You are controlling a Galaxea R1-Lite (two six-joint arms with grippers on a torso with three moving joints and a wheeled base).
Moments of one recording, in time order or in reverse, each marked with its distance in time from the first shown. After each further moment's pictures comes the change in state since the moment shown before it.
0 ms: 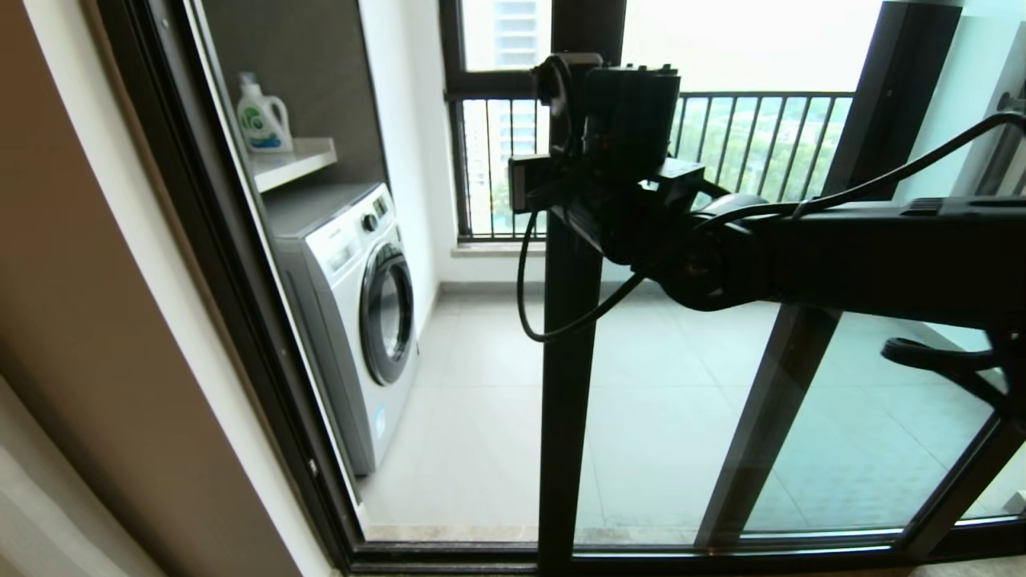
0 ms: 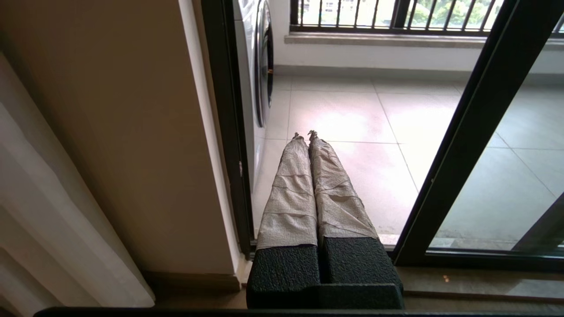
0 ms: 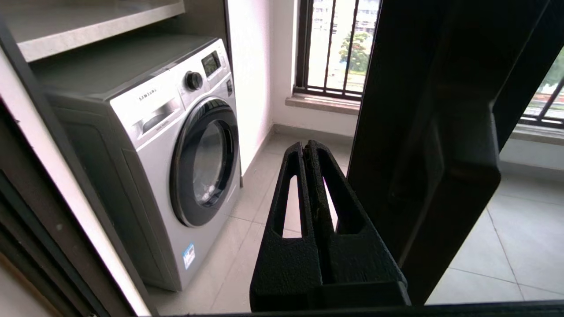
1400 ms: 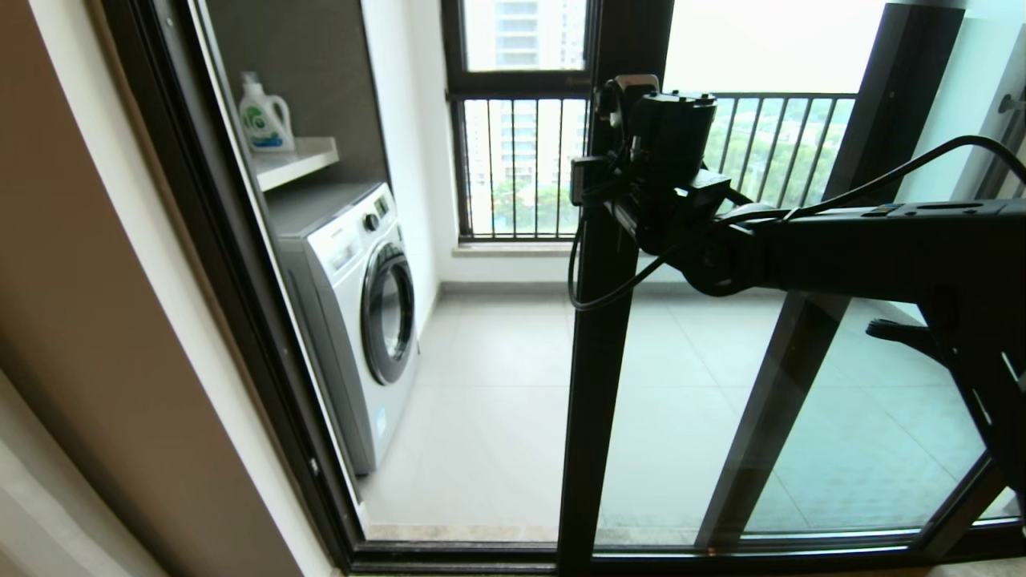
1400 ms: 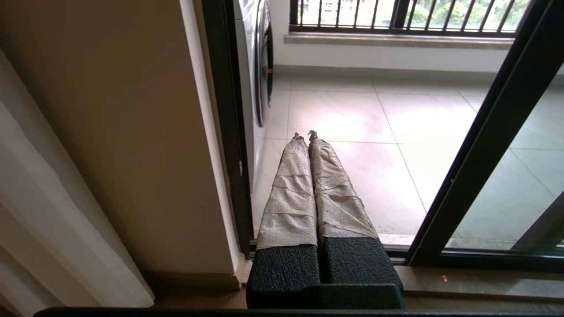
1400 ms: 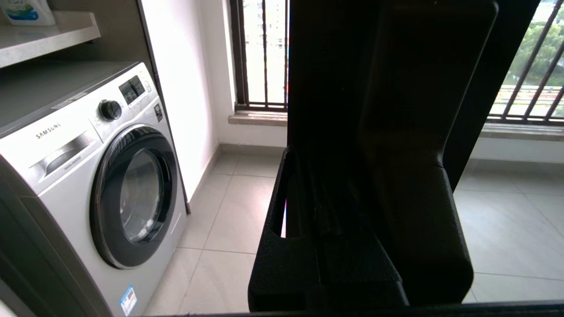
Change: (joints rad) left arm 0.000 0.000 0.000 0.000 0.000 0.000; right arm -0.219 0.038 0.017 -0.099 -0.035 -0.008
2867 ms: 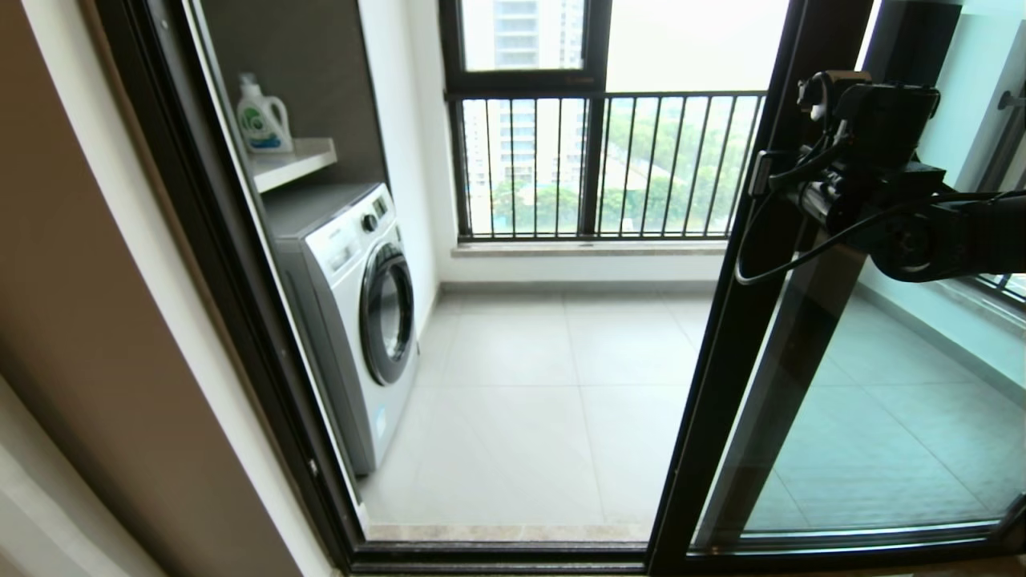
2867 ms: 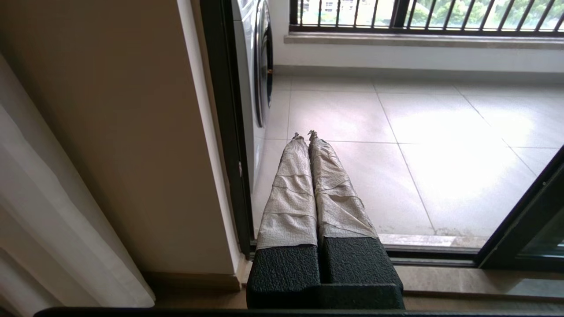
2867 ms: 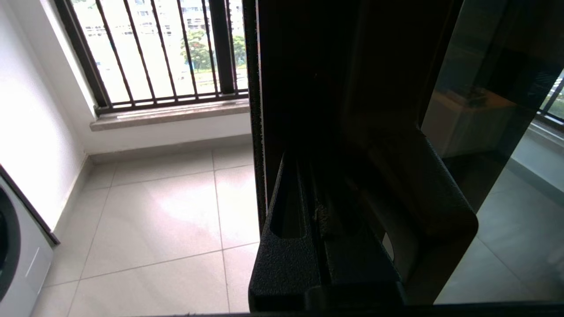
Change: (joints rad) left arm 0.000 0.000 0.000 0.000 0.000 0.000; right arm -0.349 -0.236 0.370 -0.080 0.062 0.000
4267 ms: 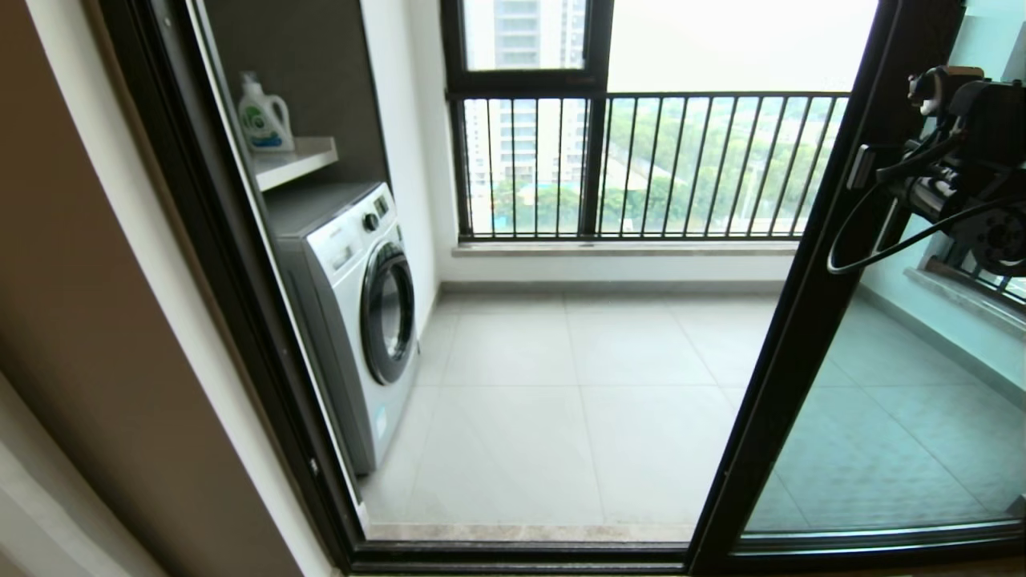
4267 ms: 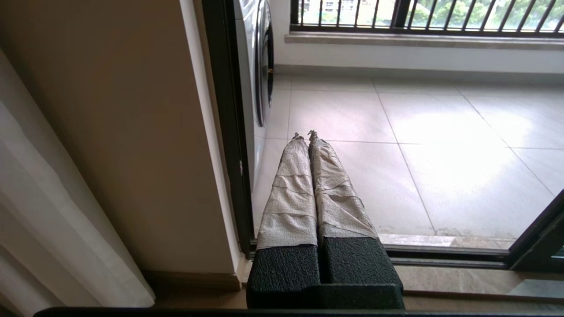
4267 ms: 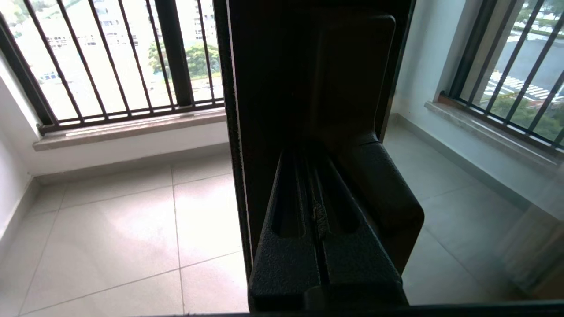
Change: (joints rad) left arm 0.000 0.001 0.000 0.000 0.000 0.000; right arm -0.294 -0.036 0.038 -0.016 0.141 0.003
